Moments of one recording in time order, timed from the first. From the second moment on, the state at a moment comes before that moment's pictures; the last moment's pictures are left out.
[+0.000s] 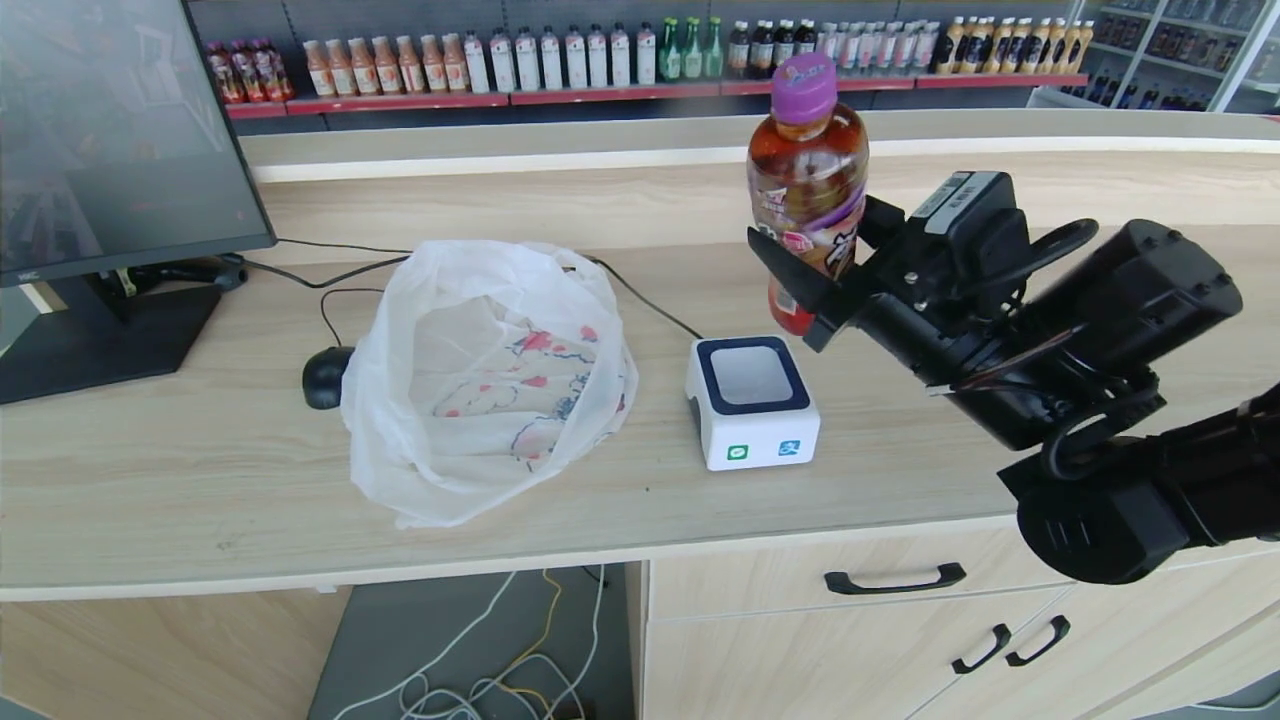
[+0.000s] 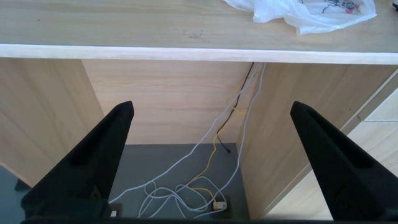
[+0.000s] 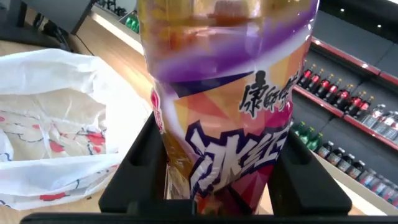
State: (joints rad) left arm 0.00 0.00 0.00 0.00 0.00 0.02; right arm 0.48 1.88 -0.93 -1.49 0.33 -0.53
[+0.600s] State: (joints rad) left arm 0.00 0.00 0.00 0.00 0.00 0.02; right arm 0.48 1.79 -0.78 -1.57 0.02 -0.19
